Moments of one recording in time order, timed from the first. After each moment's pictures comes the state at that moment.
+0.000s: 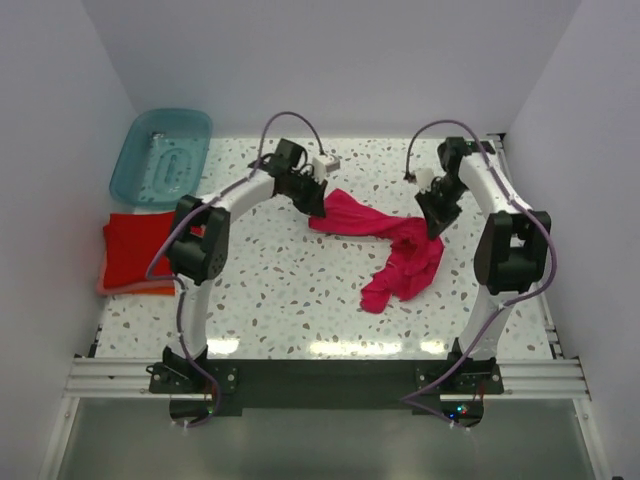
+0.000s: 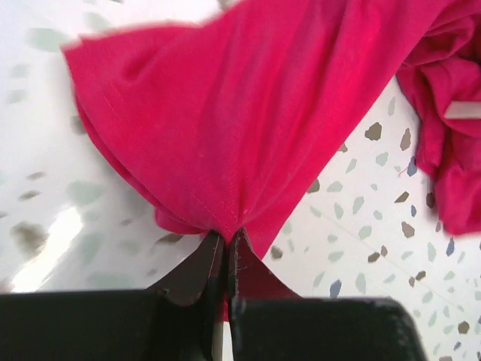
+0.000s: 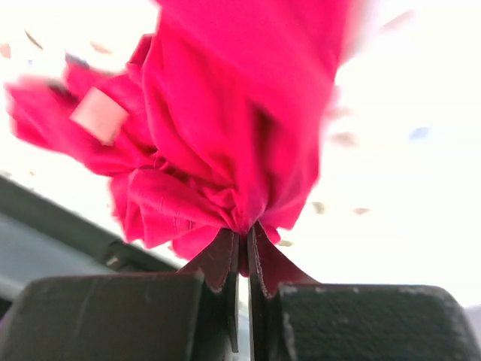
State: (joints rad) left arm -0.46 2.18 1.70 -0.50 0.60 0.22; right arm 0.04 1.94 1.61 -1.31 -0.23 -0.49
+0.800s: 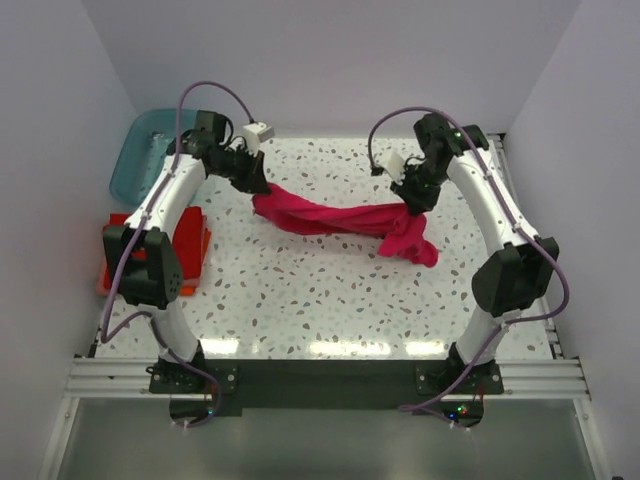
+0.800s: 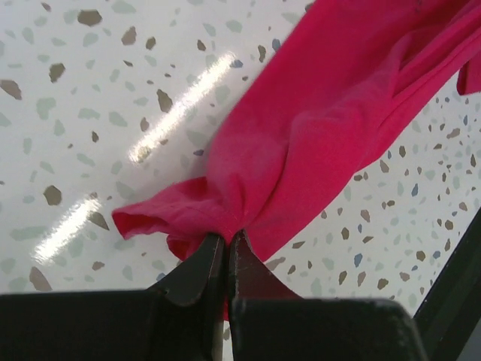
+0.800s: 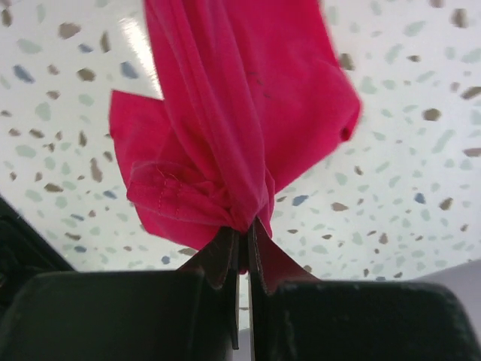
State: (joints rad) left arm -0.14 1.81 1.65 -0.83 0.67 0.32; right arm 0.26 1.76 1.82 -1.37 -0.23 -0.90
